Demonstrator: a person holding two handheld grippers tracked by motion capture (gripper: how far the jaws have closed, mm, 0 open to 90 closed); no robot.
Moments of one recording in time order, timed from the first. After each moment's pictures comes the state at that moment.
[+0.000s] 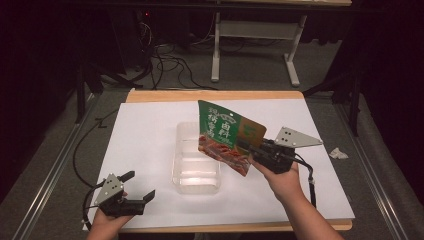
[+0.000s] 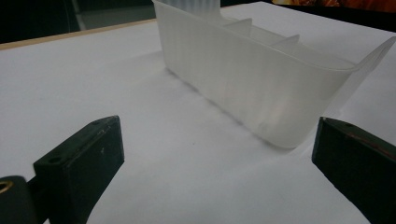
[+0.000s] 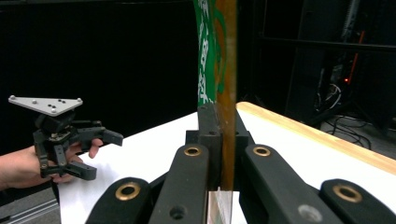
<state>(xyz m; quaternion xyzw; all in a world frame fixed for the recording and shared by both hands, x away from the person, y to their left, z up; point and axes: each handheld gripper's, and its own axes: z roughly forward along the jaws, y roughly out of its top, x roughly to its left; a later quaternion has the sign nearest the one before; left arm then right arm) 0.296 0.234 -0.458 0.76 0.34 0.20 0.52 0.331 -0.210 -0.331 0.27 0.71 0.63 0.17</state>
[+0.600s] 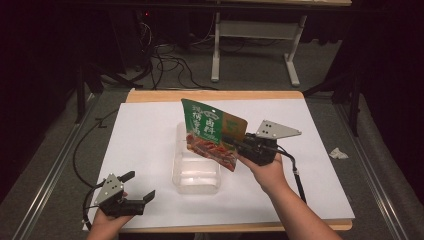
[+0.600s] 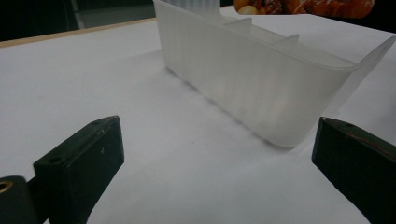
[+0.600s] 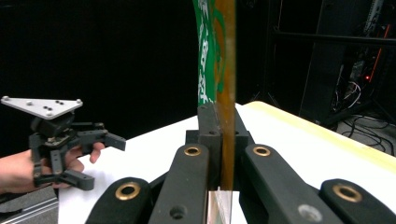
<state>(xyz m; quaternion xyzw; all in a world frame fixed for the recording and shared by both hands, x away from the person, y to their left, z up) 0.297 0.235 -0.459 0.76 0.34 0.20 0.52 0.360 -0.178 -0.337 0.25 0.72 0.63 0.15</state>
